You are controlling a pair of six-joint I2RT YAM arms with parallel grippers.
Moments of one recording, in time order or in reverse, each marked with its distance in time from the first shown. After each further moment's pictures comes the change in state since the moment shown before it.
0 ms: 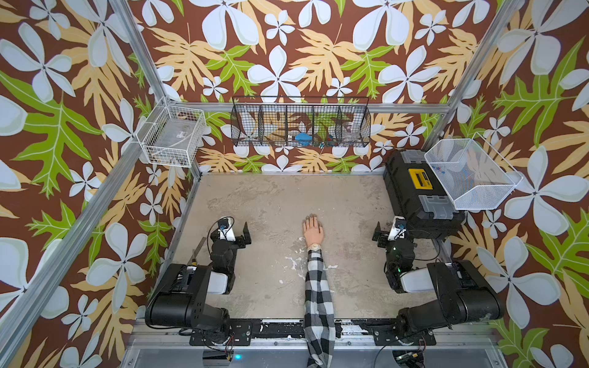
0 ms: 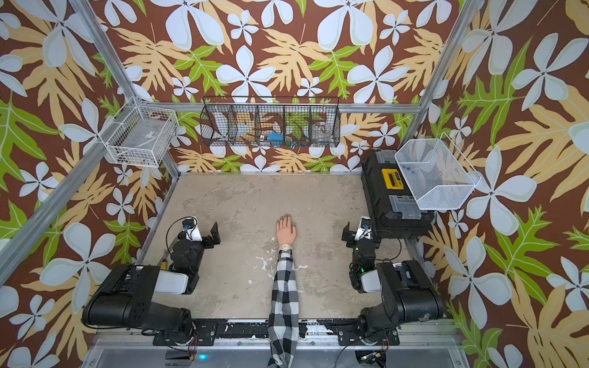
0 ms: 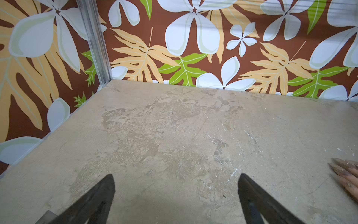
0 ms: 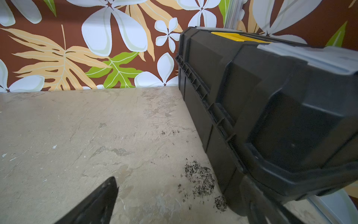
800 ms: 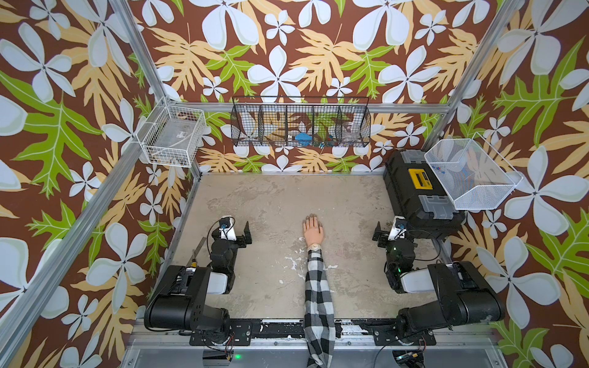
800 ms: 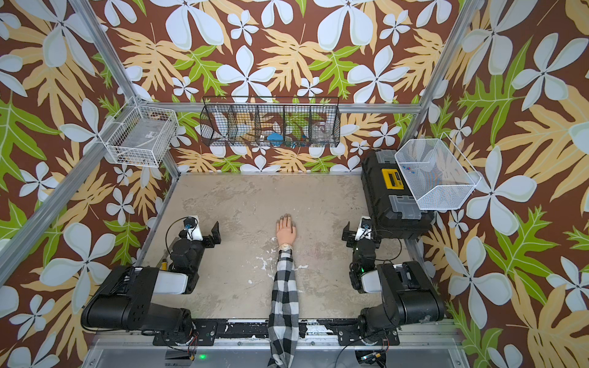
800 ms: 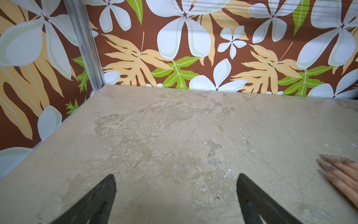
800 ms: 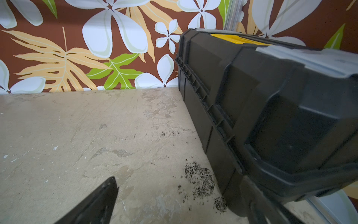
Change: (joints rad) left arm 0.000 -0.046 0.014 -0.027 0.035 0.018; right arm 0.000 -0.053 0.015 -0.051 0.000 0.000
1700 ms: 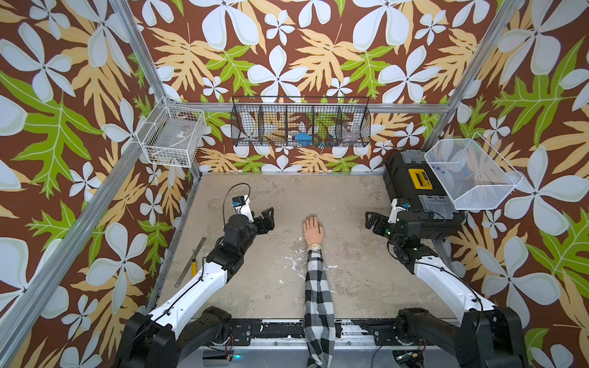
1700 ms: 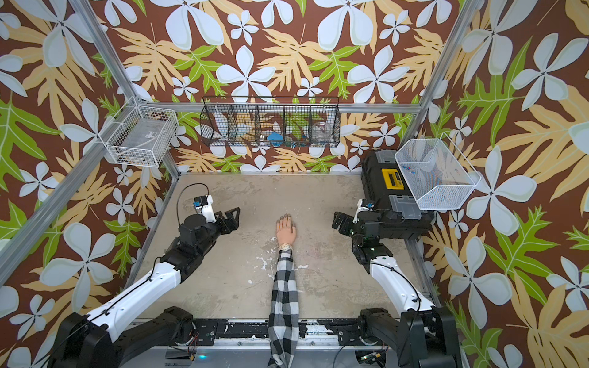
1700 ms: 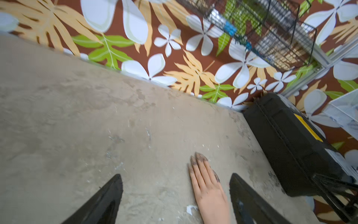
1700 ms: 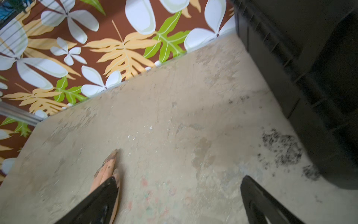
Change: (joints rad) left arm -0.394 -0.333 0.450 -0.998 -0.022 -0.493; right arm 0.035 -0.319 0.401 -1.089 -0.388 0.468
